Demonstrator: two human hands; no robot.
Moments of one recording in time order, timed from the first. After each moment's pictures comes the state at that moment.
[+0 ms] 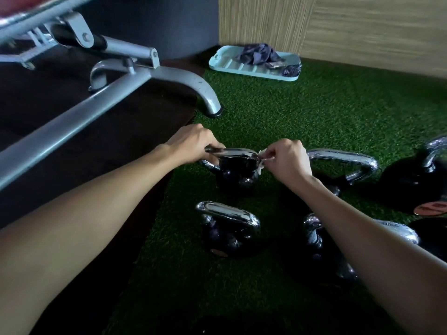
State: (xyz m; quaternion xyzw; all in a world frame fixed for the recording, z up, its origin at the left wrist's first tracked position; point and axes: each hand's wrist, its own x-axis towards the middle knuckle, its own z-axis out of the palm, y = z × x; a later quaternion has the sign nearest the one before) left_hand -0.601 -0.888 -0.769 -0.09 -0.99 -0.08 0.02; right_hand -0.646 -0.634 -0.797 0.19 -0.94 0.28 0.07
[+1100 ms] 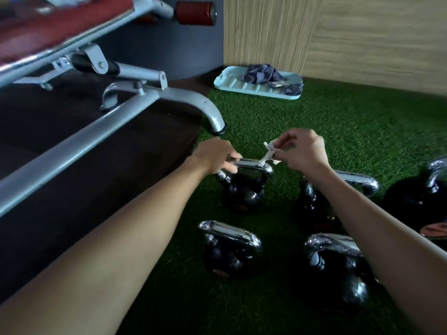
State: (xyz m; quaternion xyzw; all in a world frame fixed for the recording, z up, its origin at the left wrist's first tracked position) left_hand -0.642 -0.858 -0.764 -0.07 -0.99 -0.08 -0.02; right_hand -0.681 -0.620 -0.742 0.16 -0.89 0.43 0.05
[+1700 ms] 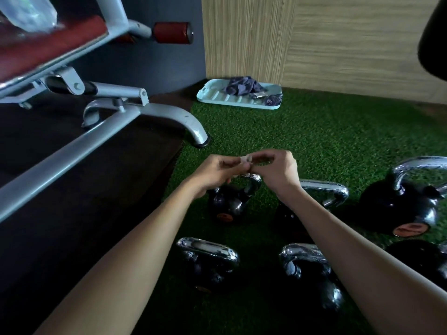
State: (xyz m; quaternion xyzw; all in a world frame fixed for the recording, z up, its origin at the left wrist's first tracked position) left_hand -0.641 -0.801 -0.773 -0.03 -0.80 -0.59 -0.01; right_hand -0.670 -0.612 -0.752 0.15 -0.82 0.55 0.04
